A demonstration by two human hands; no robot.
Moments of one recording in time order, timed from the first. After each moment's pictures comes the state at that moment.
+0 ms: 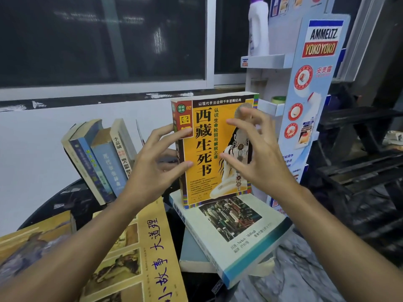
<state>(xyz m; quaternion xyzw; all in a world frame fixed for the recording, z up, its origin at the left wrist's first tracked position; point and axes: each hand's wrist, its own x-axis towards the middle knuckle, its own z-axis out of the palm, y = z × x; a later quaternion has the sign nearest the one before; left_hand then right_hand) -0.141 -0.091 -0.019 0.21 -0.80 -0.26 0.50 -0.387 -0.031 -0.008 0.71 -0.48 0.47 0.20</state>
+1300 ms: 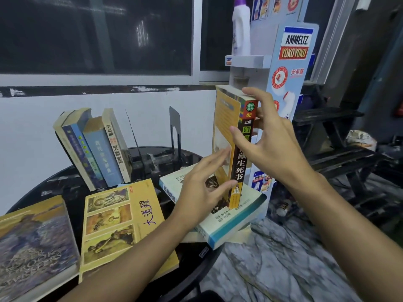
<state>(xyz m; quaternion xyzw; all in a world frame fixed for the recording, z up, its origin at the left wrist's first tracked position) -0.214 -0.007 -0.069 0.18 -0.78 -0.35 0.48 -0.366 0.061 0.034 0.67 -0.56 0.49 0.07</state>
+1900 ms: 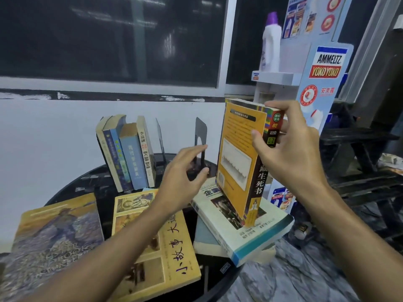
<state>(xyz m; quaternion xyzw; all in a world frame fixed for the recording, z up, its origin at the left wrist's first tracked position) -0.142 -0.060 -0.046 0.30 -0.78 -0.22 0.50 -0.334 0.044 0.050 0.63 -0.57 0.52 0.11</state>
